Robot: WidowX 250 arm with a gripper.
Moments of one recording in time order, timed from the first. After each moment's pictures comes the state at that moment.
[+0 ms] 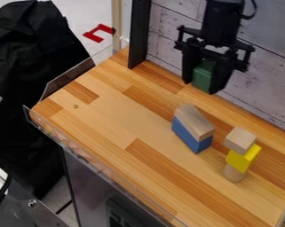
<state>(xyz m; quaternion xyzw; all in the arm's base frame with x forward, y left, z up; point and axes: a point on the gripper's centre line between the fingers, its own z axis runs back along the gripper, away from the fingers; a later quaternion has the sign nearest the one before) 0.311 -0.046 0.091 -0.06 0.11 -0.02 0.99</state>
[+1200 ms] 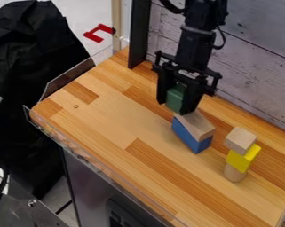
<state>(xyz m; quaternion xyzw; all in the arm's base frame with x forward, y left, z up) 0.295 -0.029 0.046 -0.04 0.17 -0.04 0.98</state>
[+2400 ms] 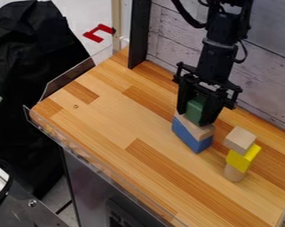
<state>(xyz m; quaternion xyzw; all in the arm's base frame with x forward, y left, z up) 0.306 -0.051 0.034 -0.05 0.16 -0.07 0.98</state>
